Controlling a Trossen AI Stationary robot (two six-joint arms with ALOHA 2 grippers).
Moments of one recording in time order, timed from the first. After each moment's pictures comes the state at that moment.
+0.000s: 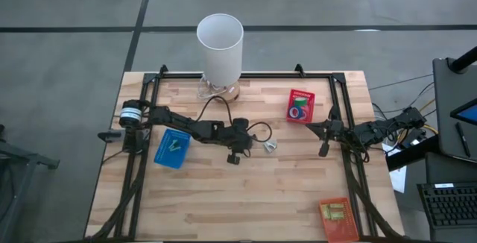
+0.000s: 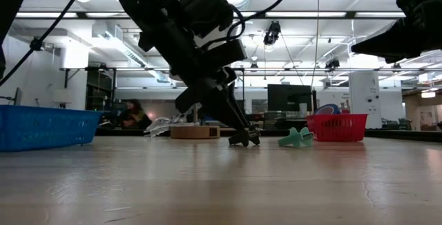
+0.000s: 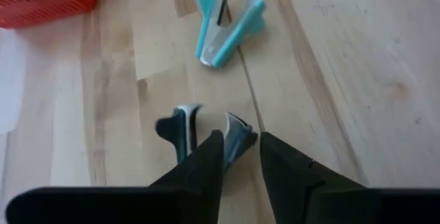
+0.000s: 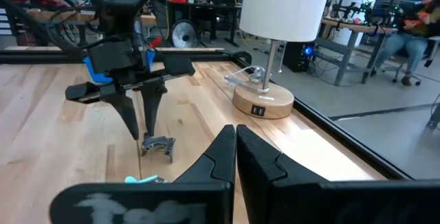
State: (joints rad) left arm -0.01 1.87 1.09 0.01 -0.11 0.36; right arm 0.38 0.03 0.08 -0.18 0.73 0.02
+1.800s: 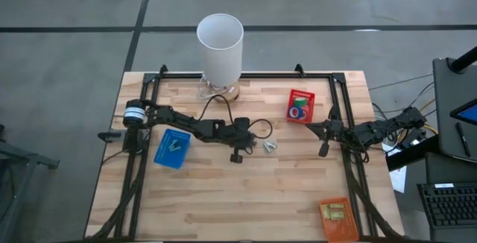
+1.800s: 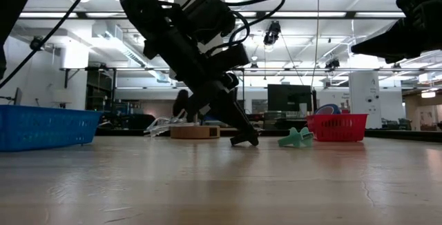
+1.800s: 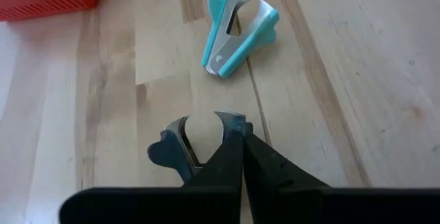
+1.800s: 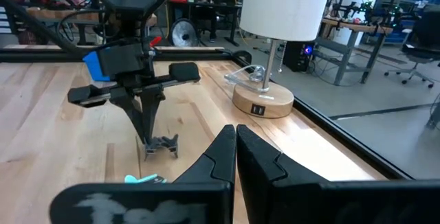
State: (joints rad) left arm 0.01 1.91 1.09 0.08 -0.06 0.30; right arm 0.38 0.03 0.08 -0.18 0.73 0.02
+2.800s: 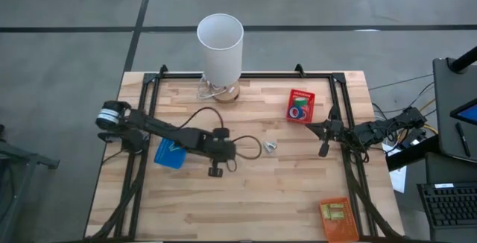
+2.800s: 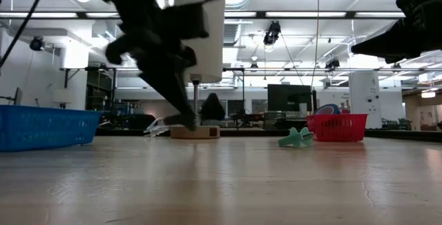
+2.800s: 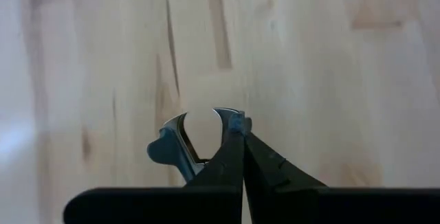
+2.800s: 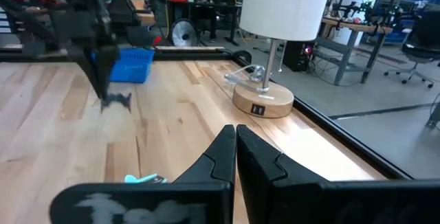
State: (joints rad) left arm -0.18 1.68 1.09 -0.46 -0.15 0.03; right arm 0.38 0.03 0.08 -0.18 0.73 0.02
